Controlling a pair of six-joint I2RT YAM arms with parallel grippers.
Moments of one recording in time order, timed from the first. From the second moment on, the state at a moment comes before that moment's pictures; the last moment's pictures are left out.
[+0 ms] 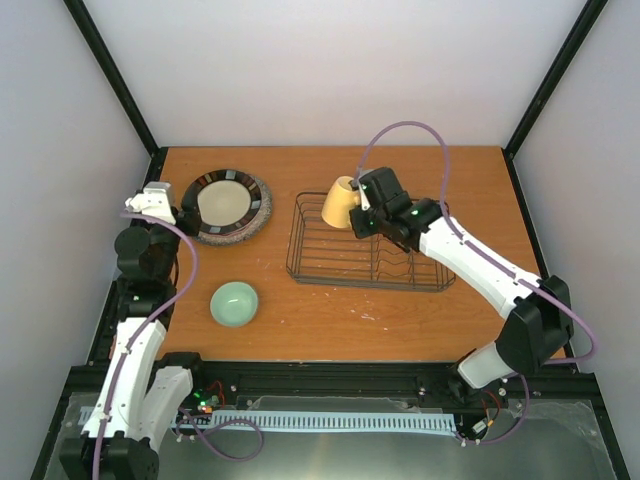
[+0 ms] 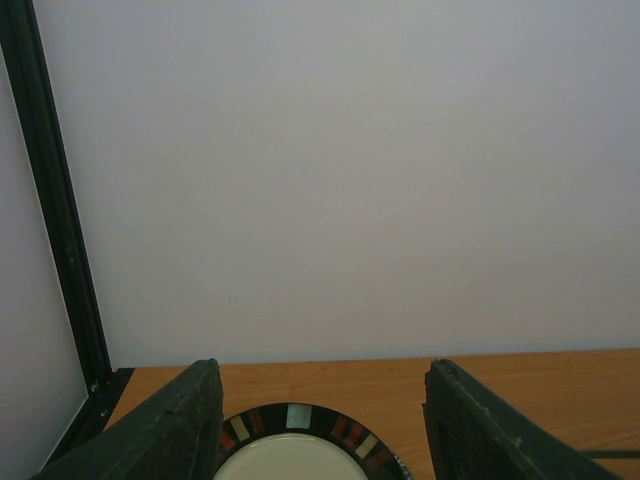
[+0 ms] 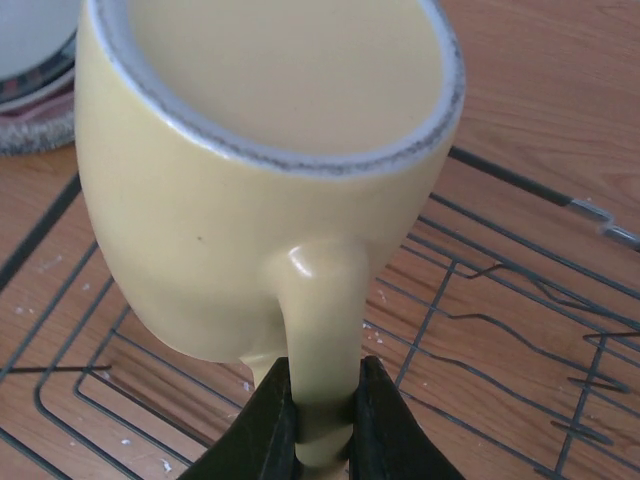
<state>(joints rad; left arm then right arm) 0.02 0.72 0.62 0.21 0.11 -0.04 0.62 1.49 1.33 -0.65 0.10 0.18</state>
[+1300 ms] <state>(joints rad) 0.02 0.73 0.57 0.21 -0.04 -0.02 0.72 1.90 1.38 -0.44 0.23 0.00</state>
